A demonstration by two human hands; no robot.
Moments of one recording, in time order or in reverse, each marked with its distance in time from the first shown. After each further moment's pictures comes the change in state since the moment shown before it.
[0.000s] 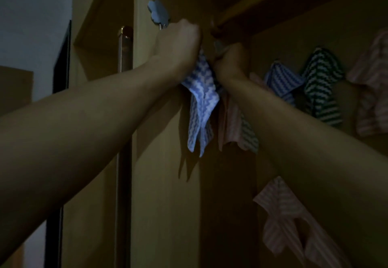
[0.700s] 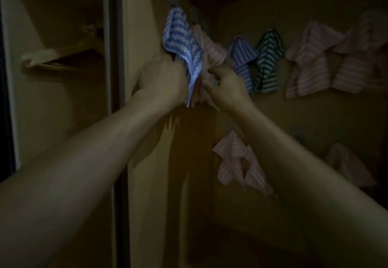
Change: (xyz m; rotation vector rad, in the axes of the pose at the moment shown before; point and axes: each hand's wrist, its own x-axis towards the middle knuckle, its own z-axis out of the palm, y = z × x) left_hand -0.134 0.032 0.000 -0.287 -0.273 -0.116; right_hand -0.151 0.000 -0.089 -0.473 -0.342 0.039
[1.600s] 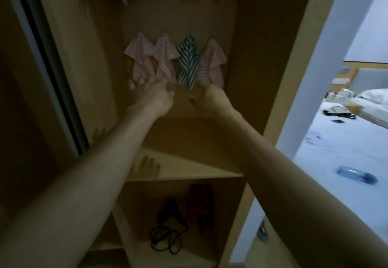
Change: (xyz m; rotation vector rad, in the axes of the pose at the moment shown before) left_hand -0.267 0.079 0.010 -0.476 -0.608 0.203; right_hand -0.342 -0.053 -0.076 -0.476 -0.231 0.694
